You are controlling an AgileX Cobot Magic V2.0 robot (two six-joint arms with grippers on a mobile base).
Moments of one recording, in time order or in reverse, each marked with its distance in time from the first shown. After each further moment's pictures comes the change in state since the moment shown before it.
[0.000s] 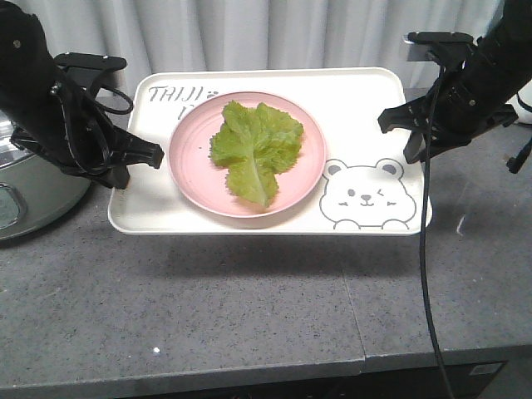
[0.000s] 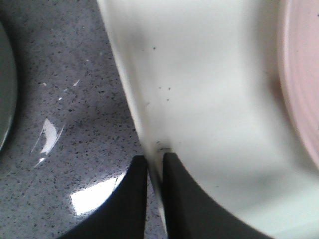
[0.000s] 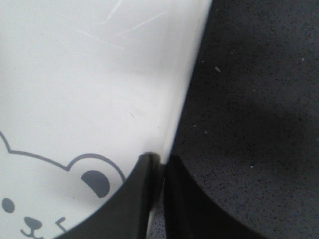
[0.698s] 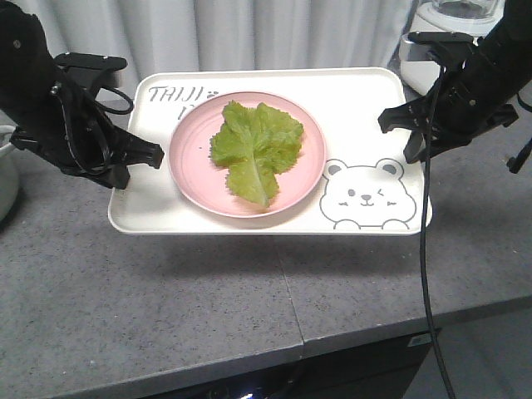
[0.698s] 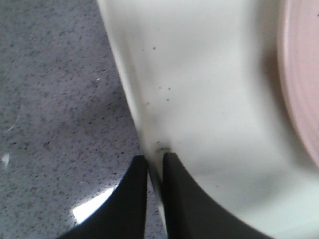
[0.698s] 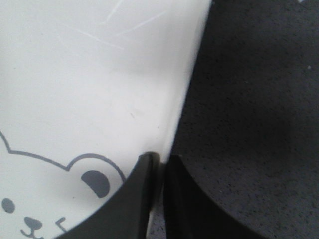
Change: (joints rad) left arm 0.000 0.000 0.000 0.000 0.001 0.000; right arm 0.000 0.000 0.000 0.000 0.000 0.000
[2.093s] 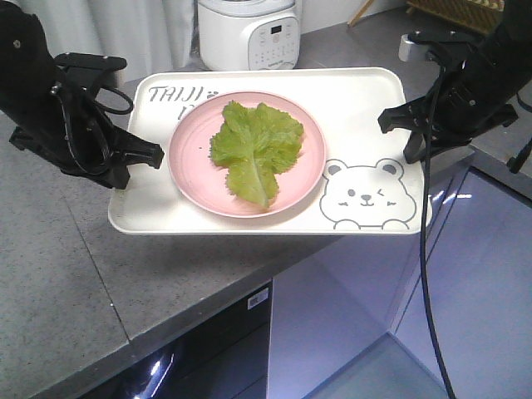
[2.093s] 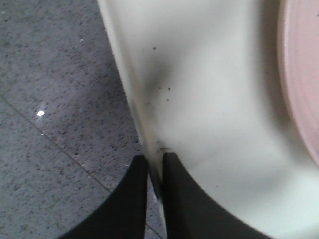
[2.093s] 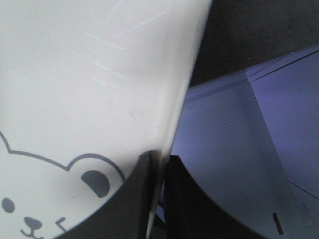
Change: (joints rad) left arm 0.000 0.000 0.000 0.000 0.000 0.000; right arm 0.000 0.000 0.000 0.000 0.000 0.000
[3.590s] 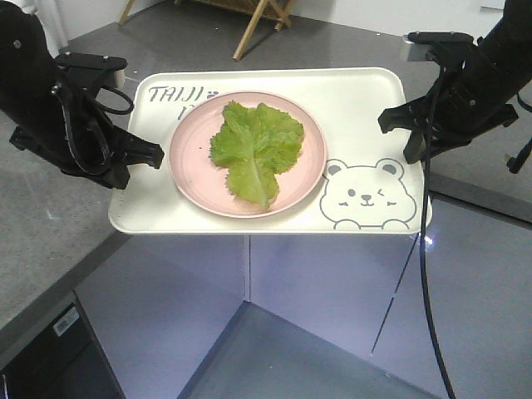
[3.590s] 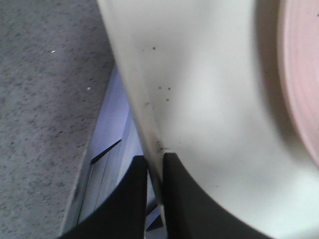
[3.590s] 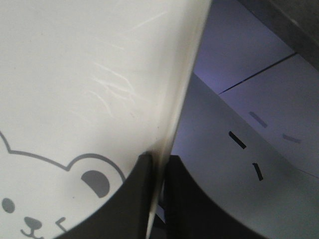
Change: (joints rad) left arm 0.000 0.000 0.000 0.000 0.000 0.000; right arm 0.000 0.000 0.000 0.000 0.000 0.000
